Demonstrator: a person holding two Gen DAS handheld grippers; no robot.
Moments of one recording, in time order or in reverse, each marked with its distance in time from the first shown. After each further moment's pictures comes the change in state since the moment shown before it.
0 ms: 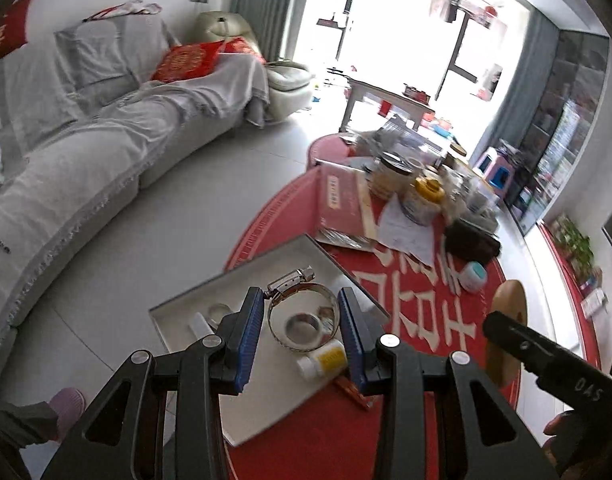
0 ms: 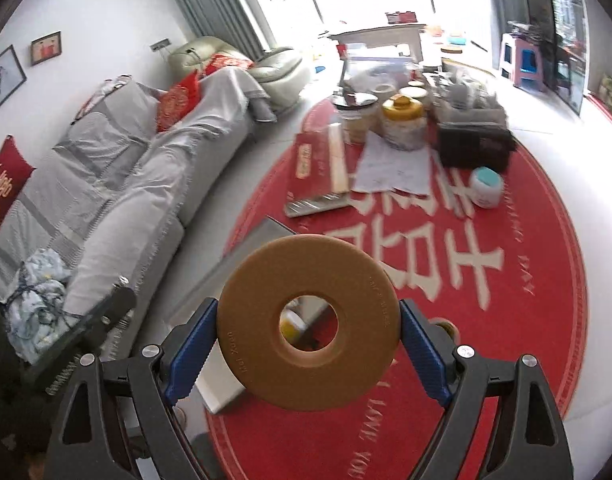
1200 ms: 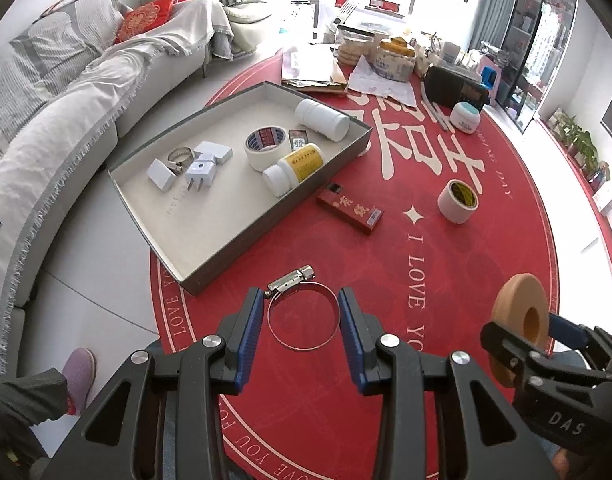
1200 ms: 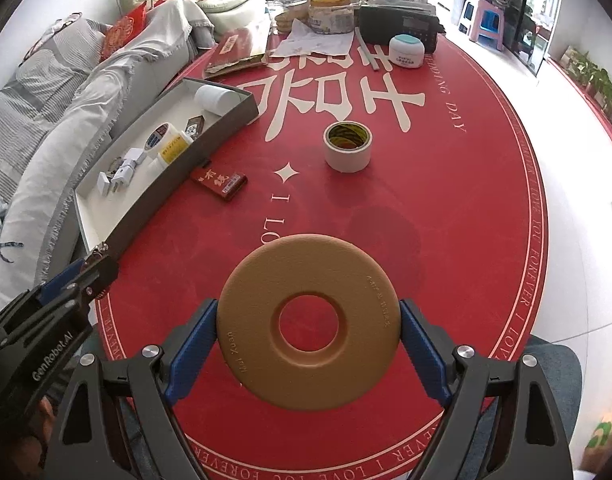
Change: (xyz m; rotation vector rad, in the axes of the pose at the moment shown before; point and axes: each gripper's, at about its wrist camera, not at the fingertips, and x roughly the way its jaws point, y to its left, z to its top) left arm 0.019 -0.038 -0.179 0.207 0.241 0.014; right arm 0.006 -0.067 -0.182 0.020 0.207 -0.245
